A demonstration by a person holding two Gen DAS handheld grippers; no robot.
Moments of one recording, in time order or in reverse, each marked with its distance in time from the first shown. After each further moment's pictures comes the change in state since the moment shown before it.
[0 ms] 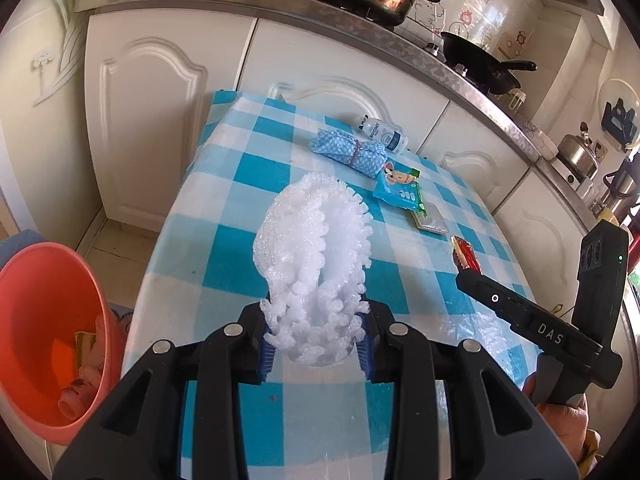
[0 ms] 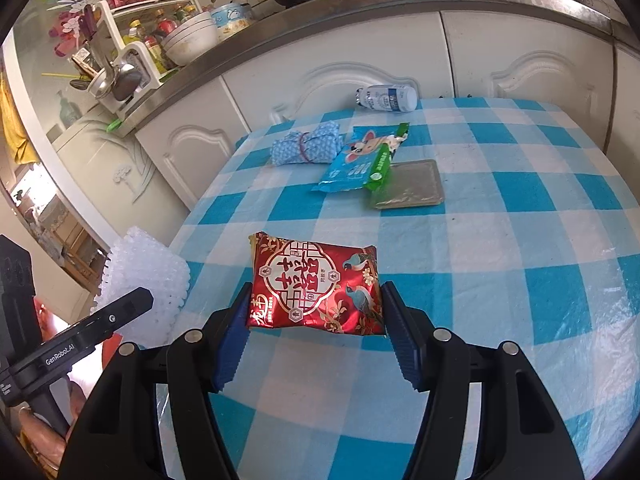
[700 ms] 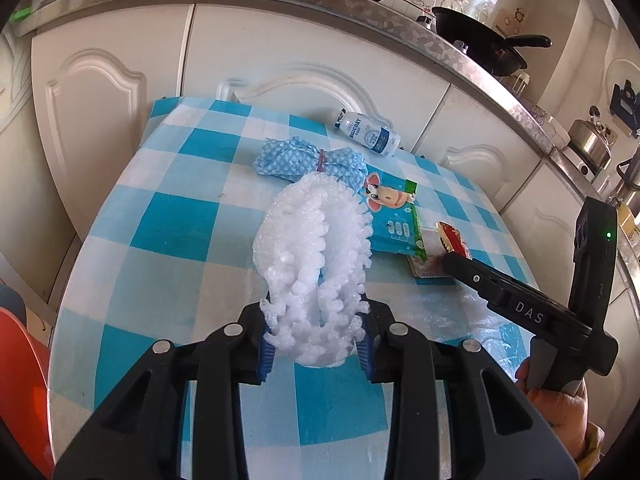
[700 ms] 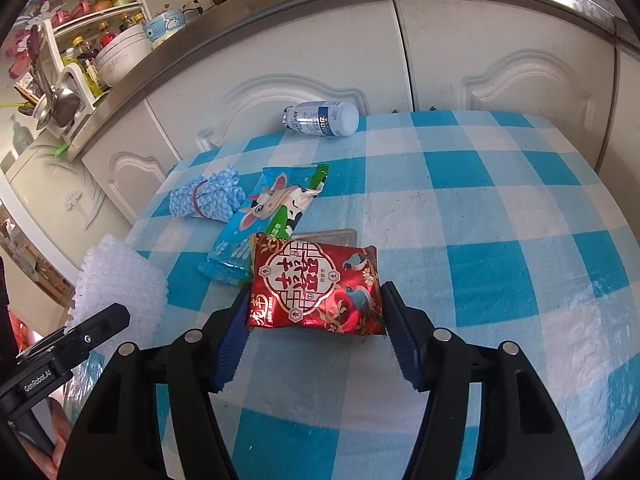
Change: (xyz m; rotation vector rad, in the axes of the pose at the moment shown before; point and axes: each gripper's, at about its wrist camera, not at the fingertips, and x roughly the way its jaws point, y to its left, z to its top) left arm 0.095 -0.051 0.051 0.061 0.032 -0.003; right arm 0.057 -0.078 0.065 0.034 -0.011 -0.098
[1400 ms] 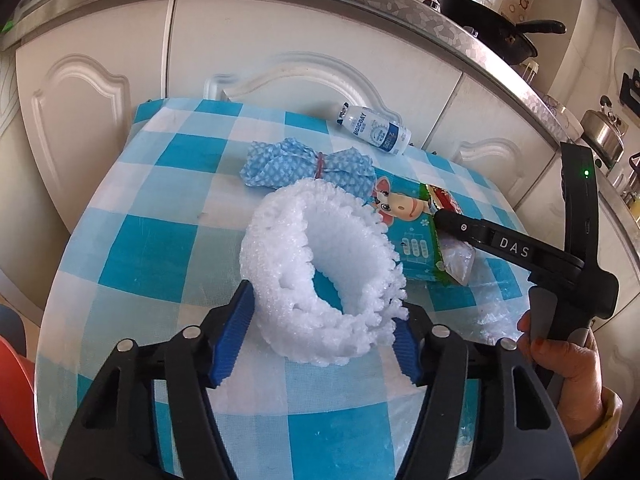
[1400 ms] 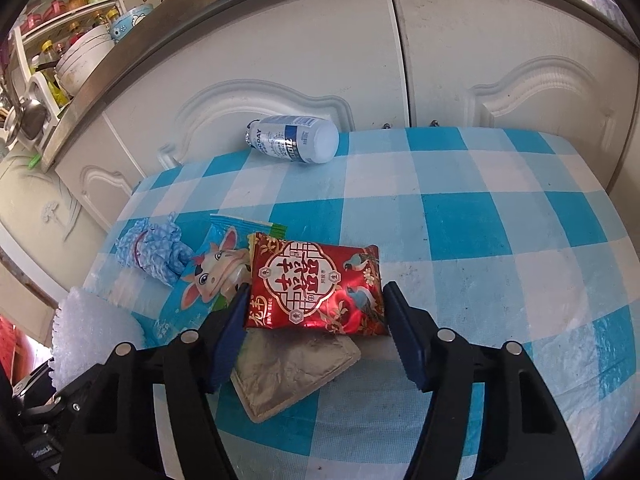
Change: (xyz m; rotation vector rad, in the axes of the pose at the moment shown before) left arm 0.040 -0.007 0.019 0.025 0.018 0.034; right arm 0.057 -0.020 0.052 -0.009 0.038 -0.043
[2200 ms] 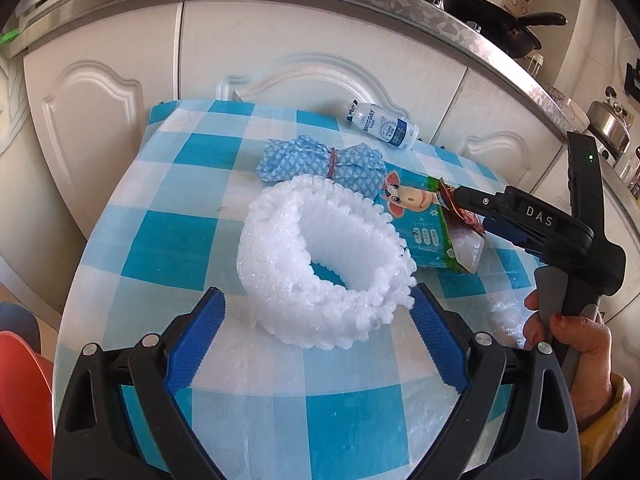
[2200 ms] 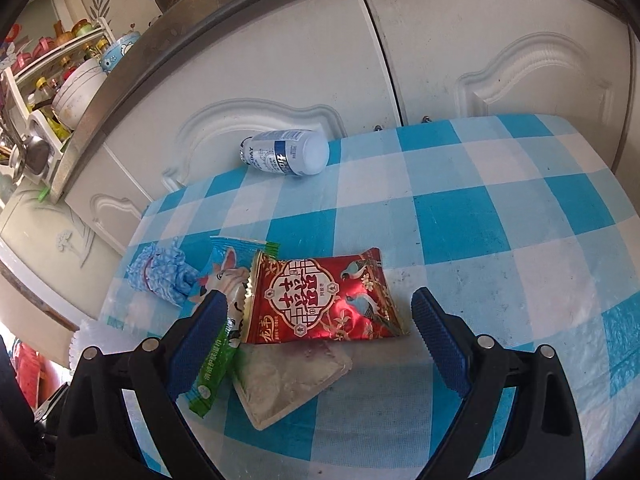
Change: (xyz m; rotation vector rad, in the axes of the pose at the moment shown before) left arm -0.006 0.003 -0.004 0.022 0.006 0.047; right arm 0.000 -0.016 0.005 0.095 -0.013 0.059
